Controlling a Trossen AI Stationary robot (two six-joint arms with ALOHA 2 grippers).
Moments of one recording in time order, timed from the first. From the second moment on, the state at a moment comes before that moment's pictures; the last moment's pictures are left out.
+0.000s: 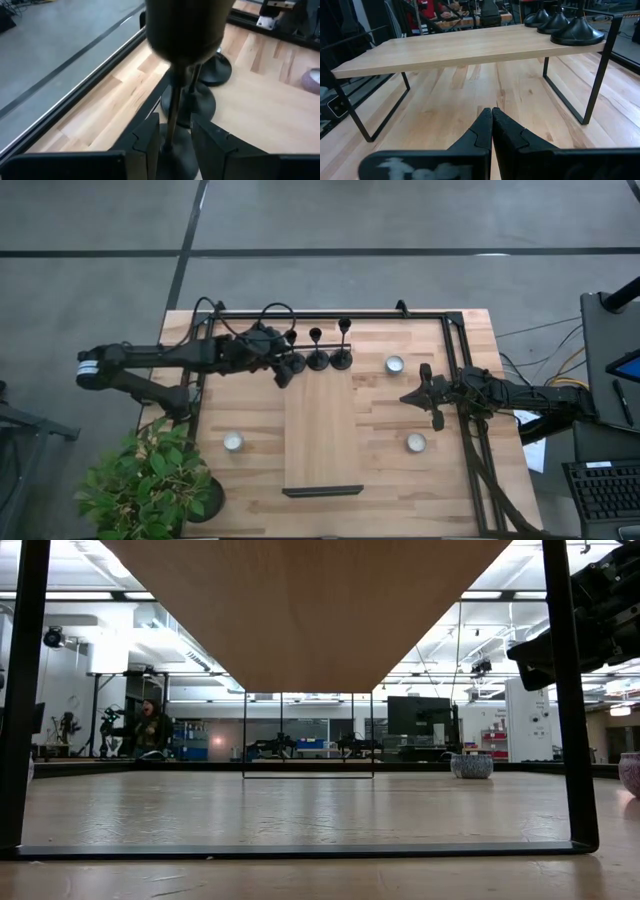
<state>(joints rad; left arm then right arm) 0.15 1.17 0.99 -0.38 -0.33 -0.24 -0.12 0.18 0.03 -0.01 -0.21 0.12</state>
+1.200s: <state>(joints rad) -0.18 0.89 0.72 -0.66 -0.15 -0.45 -0.12 0.18 0.03 -0.01 -0.21 0.12</state>
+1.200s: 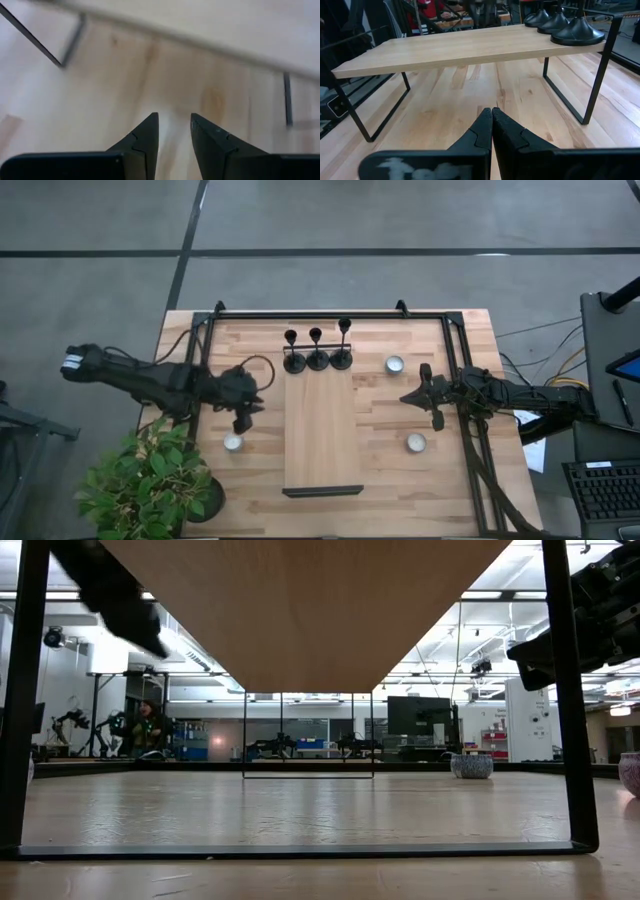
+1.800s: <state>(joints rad) -0.31 0.89 0.54 -0.75 -0.06 -0.59 -0.12 0.18 0.03 -0.01 -0.21 0.12</state>
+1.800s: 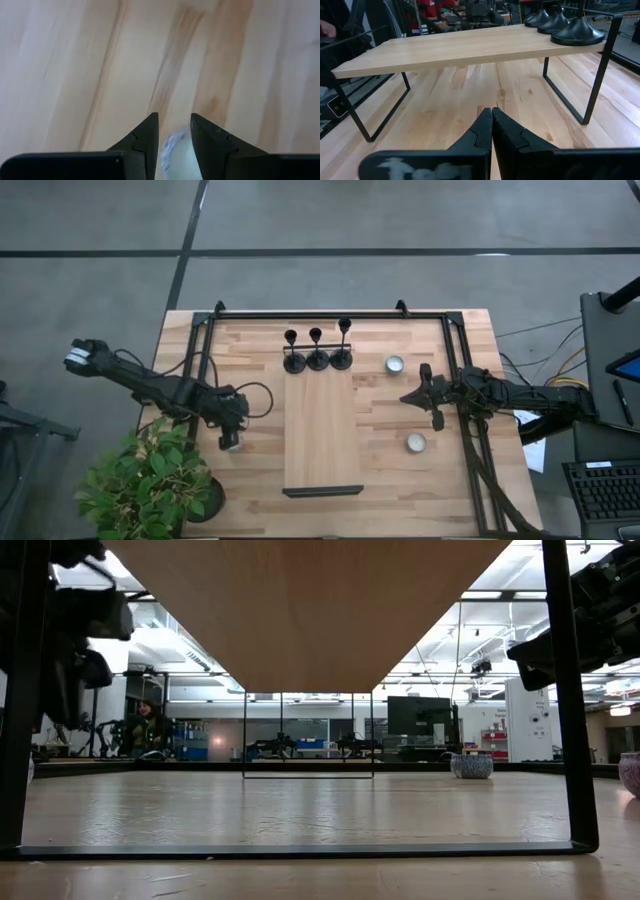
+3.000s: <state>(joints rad) -0.35 0.90 0.47 -0.77 -0.03 -0.65 -0.12 0.18 0.03 -0.01 -0.21 0.12</state>
